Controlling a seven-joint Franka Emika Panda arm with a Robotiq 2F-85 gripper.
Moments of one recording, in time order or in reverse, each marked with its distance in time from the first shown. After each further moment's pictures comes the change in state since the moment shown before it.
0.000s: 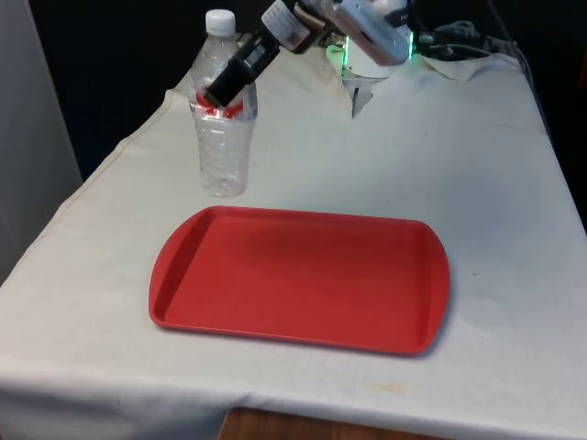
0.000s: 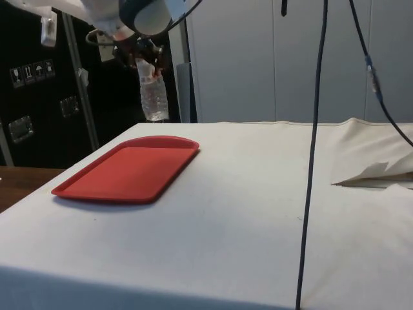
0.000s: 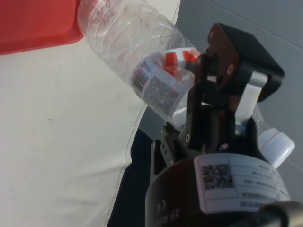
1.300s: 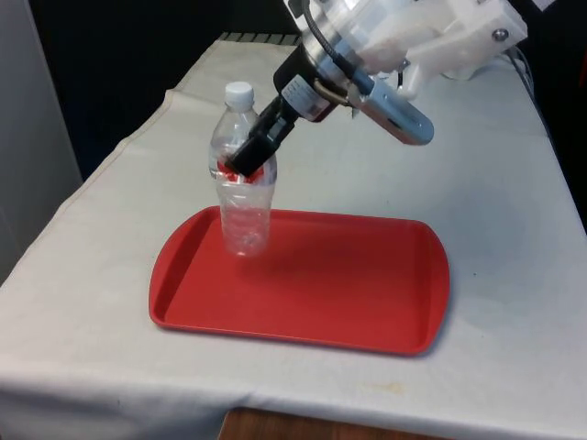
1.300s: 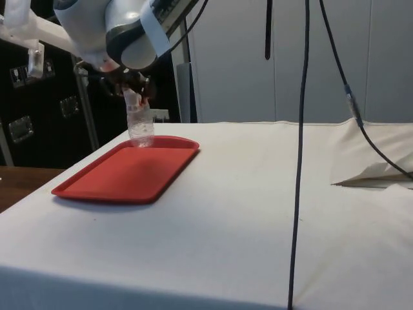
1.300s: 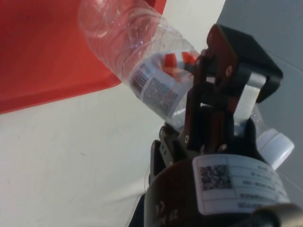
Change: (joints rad) arm -0.013 0.177 0.023 0.136 0.064 0.054 -0.007
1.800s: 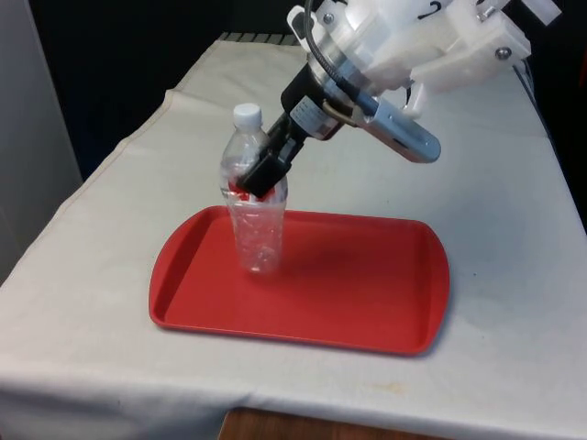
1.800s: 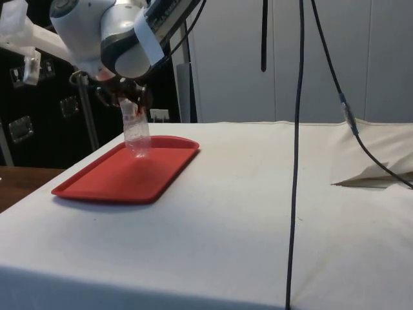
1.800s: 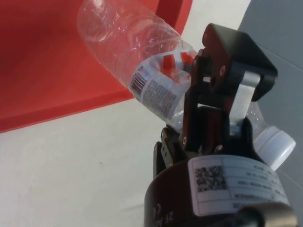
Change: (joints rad) arm -0.006 0.053 0.012 0.047 0.055 0.010 -0.057
